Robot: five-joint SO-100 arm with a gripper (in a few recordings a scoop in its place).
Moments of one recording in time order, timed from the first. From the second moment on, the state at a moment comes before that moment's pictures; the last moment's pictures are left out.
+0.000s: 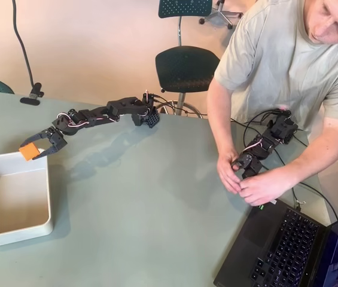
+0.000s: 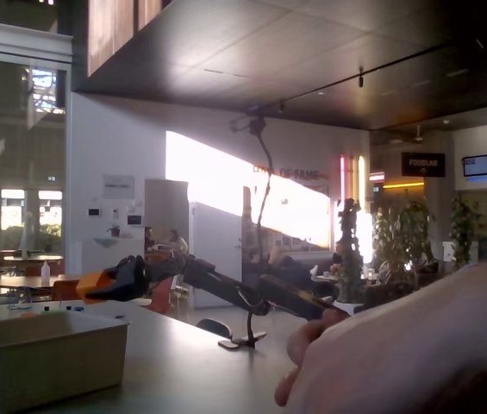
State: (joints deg) arm 36.7 24.3 2.6 36.4 70.4
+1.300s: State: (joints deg) arm 32.5 27.1 -1.1 36.6 48.6
